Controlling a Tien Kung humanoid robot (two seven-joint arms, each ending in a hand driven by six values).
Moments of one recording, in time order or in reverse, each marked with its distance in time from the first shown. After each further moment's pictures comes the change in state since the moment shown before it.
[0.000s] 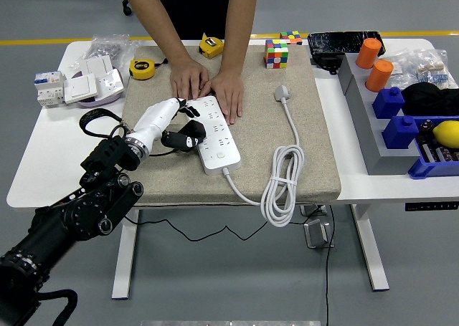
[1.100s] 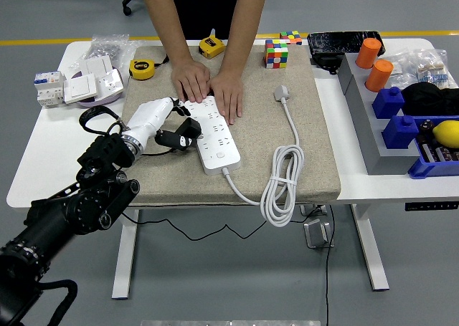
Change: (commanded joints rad) left arm -0.099 -0.004 -0.027 0.213 0.163 0.139 -0.025; right arm 0.015 -0.003 -0.005 0.000 -0.009 0.002 -0.008
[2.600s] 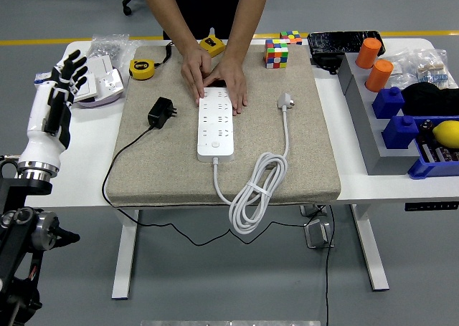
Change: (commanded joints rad) left arm 0.650 0.016 -0.517 -1.055 -0.920 -0.274 -0.063; right arm -0.057 0.031 0.044 0.000 -0.017 0.004 0.006
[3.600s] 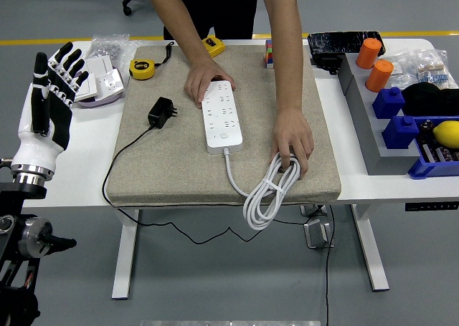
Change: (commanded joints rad) left arm 0.023 0.018 0.025 -0.042 -0.026 -0.032 0.042; right arm -0.058 0.023 0.040 0.000 -0.018 0.004 0.003
